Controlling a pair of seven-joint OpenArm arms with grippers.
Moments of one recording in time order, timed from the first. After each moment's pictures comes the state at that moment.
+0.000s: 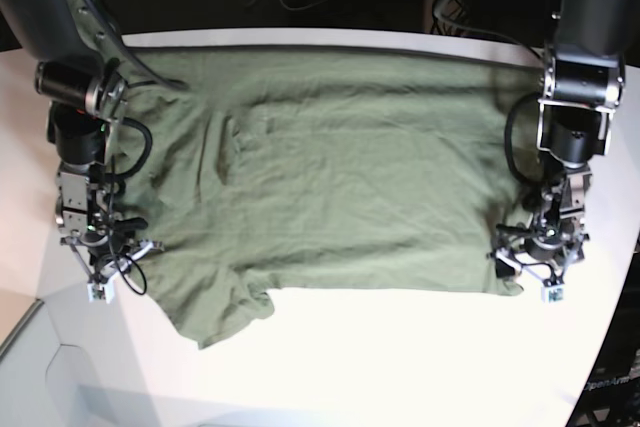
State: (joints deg) left arm -35.4 -20.8 11.0 28.4 -21.3 -2.0 8.5; right arm 35.4 14.0 19.0 25.3 -14.0 16.1 -9.1
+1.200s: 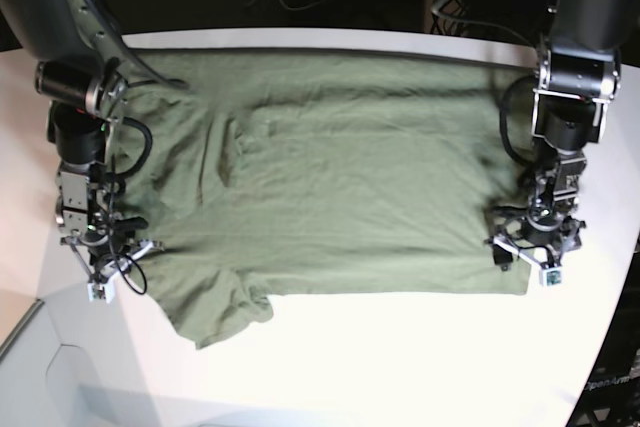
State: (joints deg) left arm -33.3 -20.0 11.1 22.0 -21.4 -2.7 -2.1; right arm 35.4 14.0 18.9 25.3 -14.0 16.1 -8.8
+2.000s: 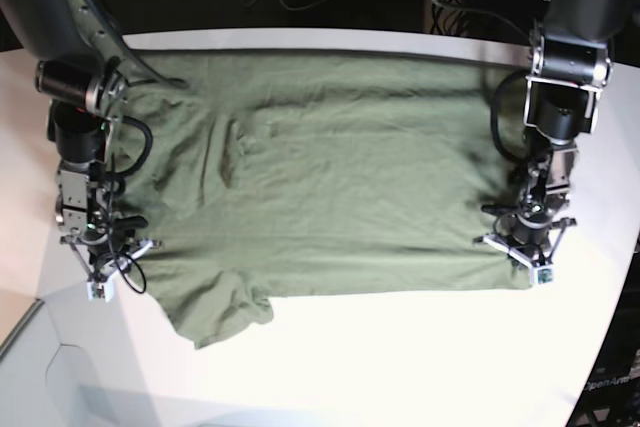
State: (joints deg) left arm -29.8 -19.0 10.8 30.5 -24.5 -1.7 1.0; right arm 35.0 14.1 19.2 25.5 -13.7 16.1 -8.4
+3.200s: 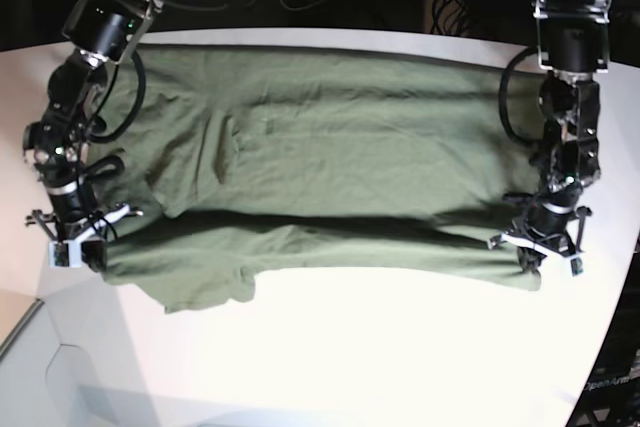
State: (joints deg) left arm -11.0 -21.7 -1.2 69.2 -31.5 -1.3 15.7; right arm 9.3 4.6 32.5 81.2 -10.4 34.4 -12.3
